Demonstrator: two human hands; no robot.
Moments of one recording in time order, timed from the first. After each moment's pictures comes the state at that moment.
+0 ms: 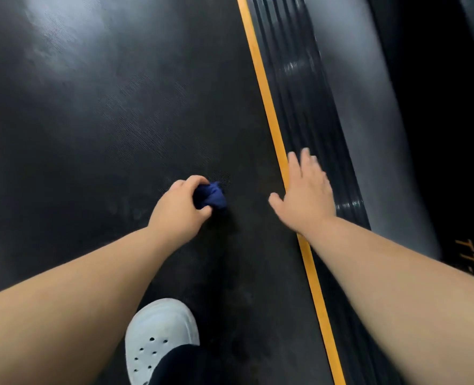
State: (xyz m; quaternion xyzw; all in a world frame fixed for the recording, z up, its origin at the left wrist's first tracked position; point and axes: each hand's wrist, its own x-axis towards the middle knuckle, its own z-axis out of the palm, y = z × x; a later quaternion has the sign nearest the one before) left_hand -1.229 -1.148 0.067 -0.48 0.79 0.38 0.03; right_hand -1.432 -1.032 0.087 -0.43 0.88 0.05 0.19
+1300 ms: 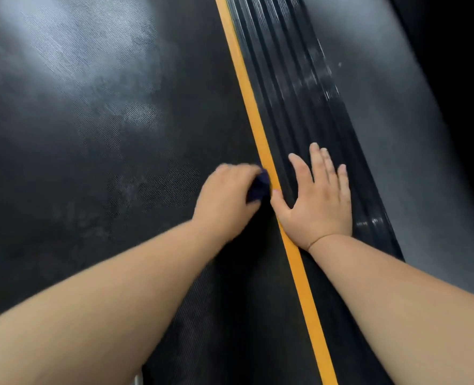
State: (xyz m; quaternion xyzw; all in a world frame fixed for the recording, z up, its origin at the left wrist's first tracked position) left_hand -1.355 -1.084 -0.005 -0.33 0.91 0.23 -0.10; right_hand -1.479 -0.977 -0.008 -0.46 0.88 -0.07 0.09
